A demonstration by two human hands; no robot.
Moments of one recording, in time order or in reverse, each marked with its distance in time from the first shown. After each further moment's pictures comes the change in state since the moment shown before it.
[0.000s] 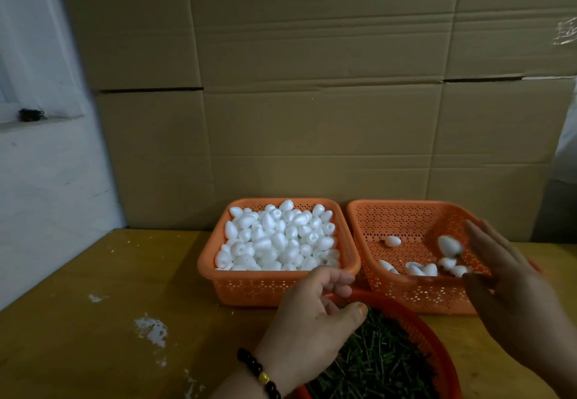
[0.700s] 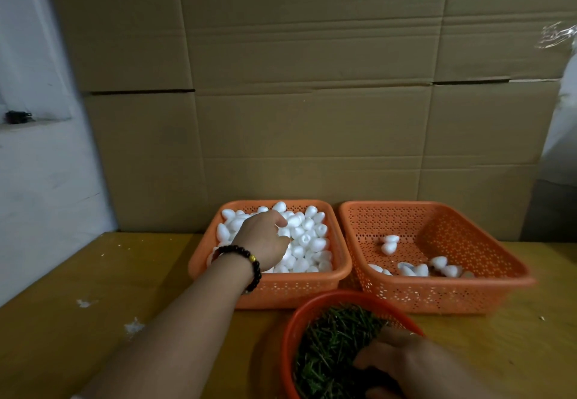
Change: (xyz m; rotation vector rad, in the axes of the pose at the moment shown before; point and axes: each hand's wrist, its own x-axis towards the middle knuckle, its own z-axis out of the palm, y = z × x) left_hand 0.108 -0.018 -0.067 0.712 0.178 -0.096; right_hand -0.050 -0.067 0.021 -0.211 -0.653 -0.473
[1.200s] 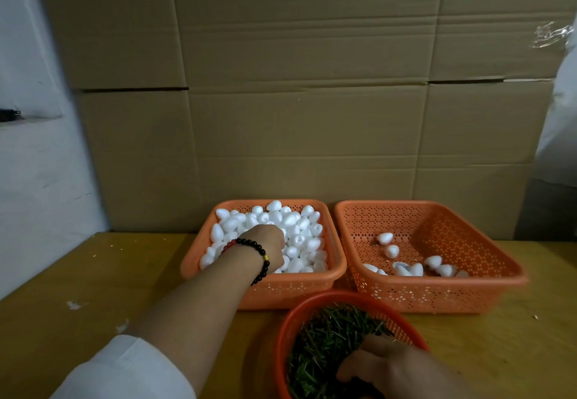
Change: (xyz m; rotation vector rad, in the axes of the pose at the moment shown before) left_hand 0.016 0.010 0.012 0.468 -0.313 -0.013; right_hand 0.005 0.008 0.019 0.097 -0.002 -0.108
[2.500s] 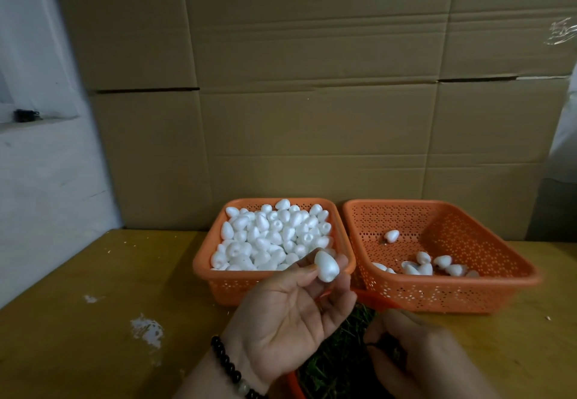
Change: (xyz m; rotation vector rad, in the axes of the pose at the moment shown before) left_hand -0.130 0.029 0.010 -2.382 -0.588 0.068; right_hand -0.004 -0.035 -0.026 -0.289 0.478 0.108
